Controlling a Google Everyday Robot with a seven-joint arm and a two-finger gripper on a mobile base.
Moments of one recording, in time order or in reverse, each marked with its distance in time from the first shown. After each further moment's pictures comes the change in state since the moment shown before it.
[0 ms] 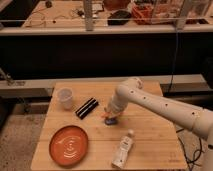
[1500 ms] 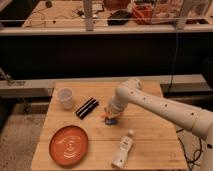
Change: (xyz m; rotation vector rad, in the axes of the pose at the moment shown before) arm 0.002 -0.001 0.006 0.005 -0.005 0.043
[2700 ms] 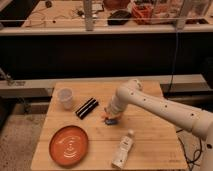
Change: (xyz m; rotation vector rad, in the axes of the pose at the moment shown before) arm 0.001 0.002 0.005 0.004 -0.003 0.024
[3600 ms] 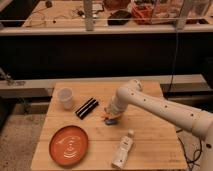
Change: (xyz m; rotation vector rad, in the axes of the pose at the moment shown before) arm 0.002 0.001 0.003 -0.001 -0.003 0.023
